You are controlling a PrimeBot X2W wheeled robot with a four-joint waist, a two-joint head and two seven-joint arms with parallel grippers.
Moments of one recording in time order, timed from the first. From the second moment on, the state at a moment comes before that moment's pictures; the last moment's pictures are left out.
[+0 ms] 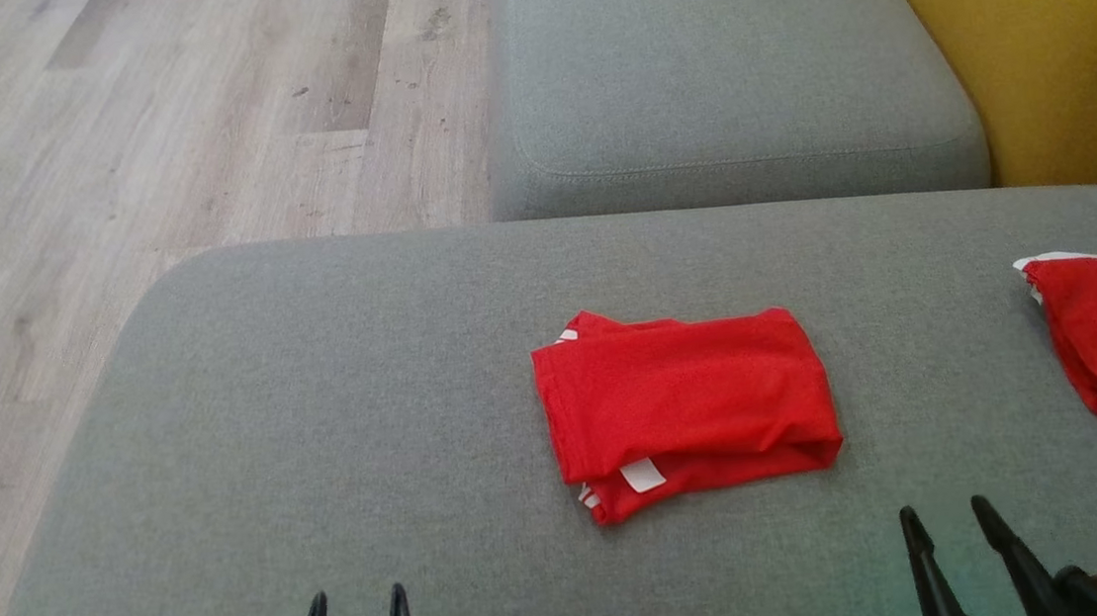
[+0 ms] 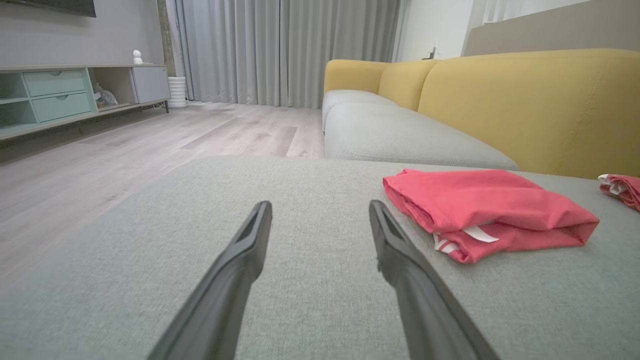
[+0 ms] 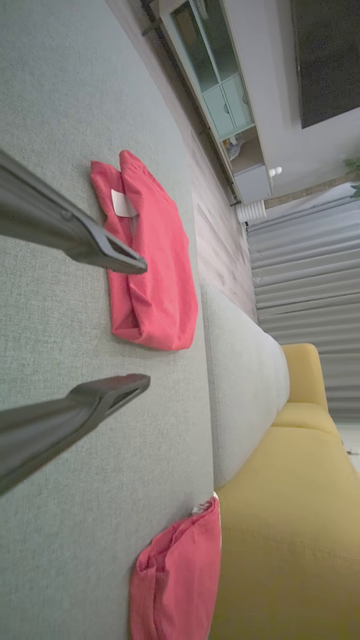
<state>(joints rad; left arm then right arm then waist) 0.24 0.11 -0.34 0.16 -0.24 0.20 -0.25 0.26 -0.12 0.10 0.22 0.24 0.12 -0.25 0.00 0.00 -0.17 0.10</state>
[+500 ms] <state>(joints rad) 0.25 0.12 -0.32 0.17 -0.21 0.18 -0.25 0.29 -0.07 0.05 0.20 0.19 0.12 -0.25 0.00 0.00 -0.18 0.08</state>
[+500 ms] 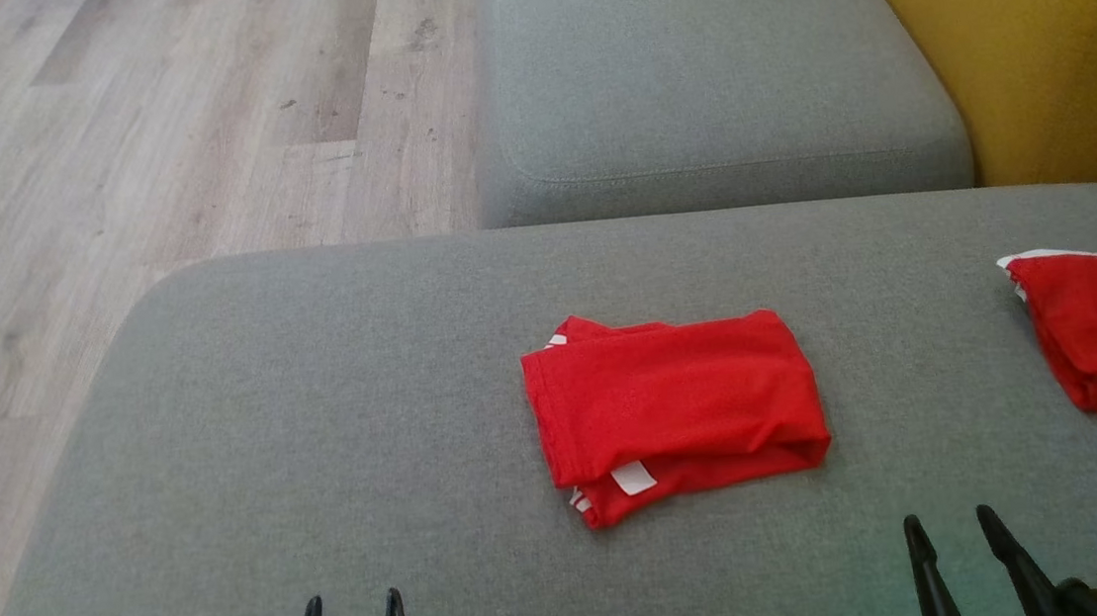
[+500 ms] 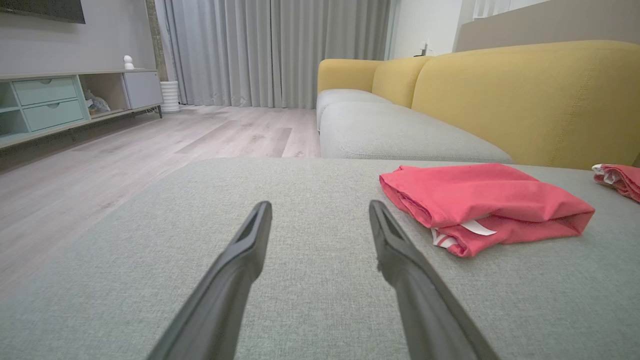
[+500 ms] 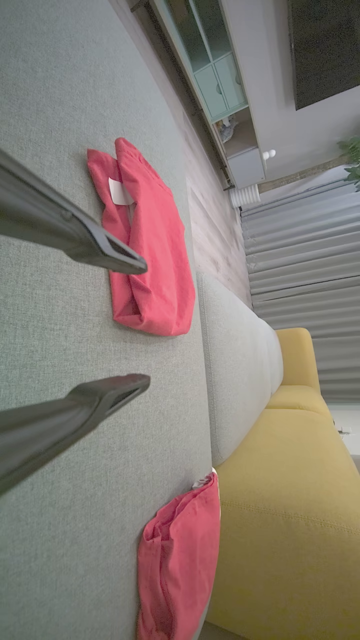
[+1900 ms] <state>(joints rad) 0.03 0.07 -0.34 0.11 -0.13 0.14 -0.25 -0.56 -0.28 0.29 0.80 0.54 0.12 0.06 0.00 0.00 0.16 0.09</state>
